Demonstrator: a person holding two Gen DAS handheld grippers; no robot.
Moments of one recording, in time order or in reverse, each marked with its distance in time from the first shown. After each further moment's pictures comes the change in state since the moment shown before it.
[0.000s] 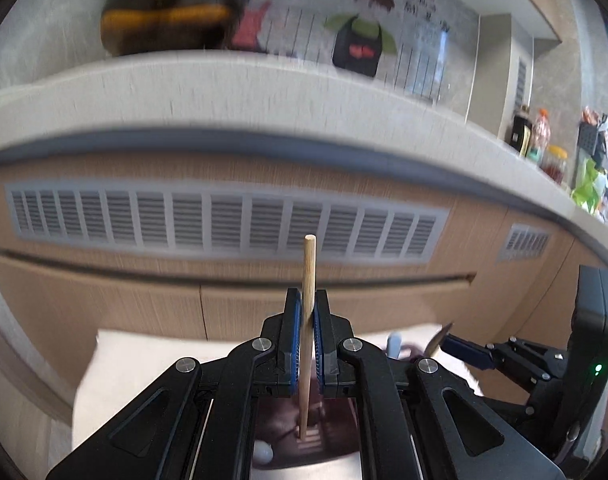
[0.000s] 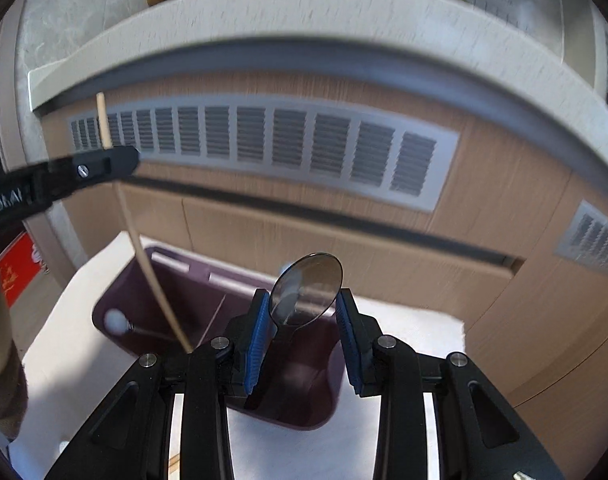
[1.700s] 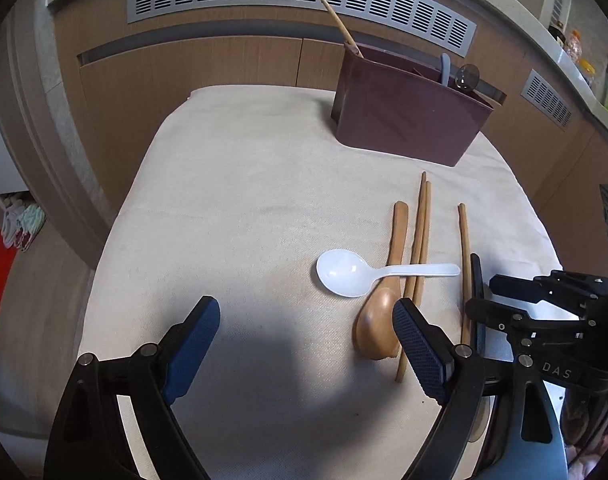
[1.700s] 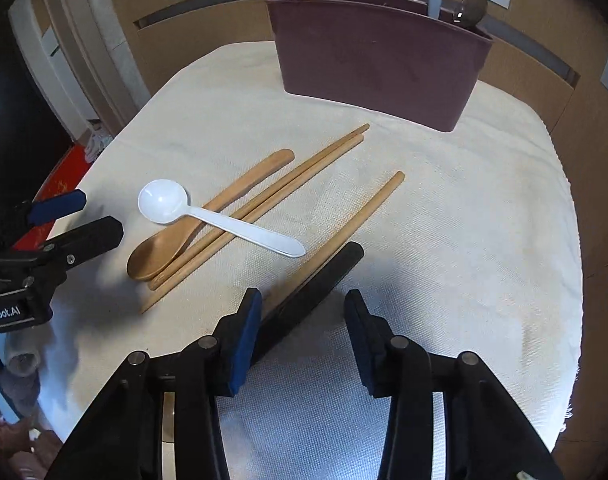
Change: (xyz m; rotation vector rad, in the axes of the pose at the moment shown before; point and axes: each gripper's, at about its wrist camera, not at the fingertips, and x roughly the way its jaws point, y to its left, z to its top) left arm -0.140 0.052 -0.228 -0.075 0.388 0.141; right arm -0.060 0.096 -0.186 -0.012 0.402 0.193
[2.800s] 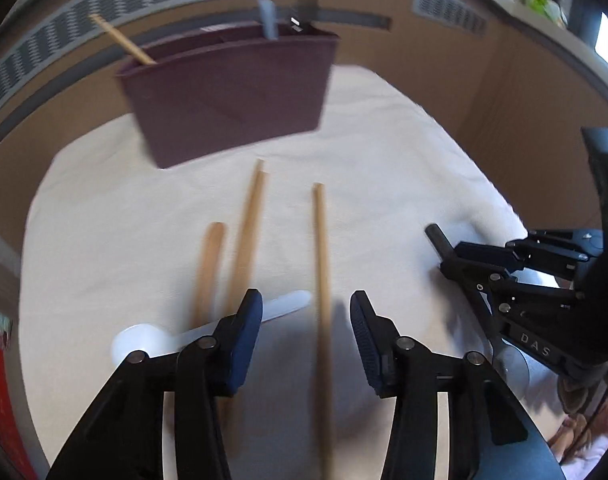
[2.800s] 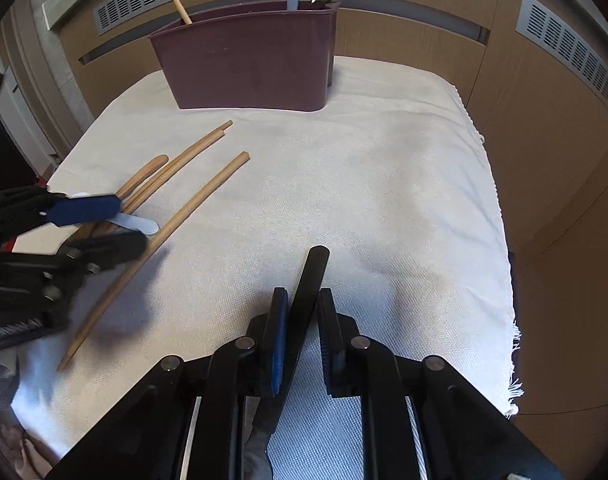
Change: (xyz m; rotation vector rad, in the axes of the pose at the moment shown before) left arm 0.050 -0.143 0.024 0.363 0.132 -0.145; right arm -0.020 -0.085 -0.032 0.131 -0.066 -0.108
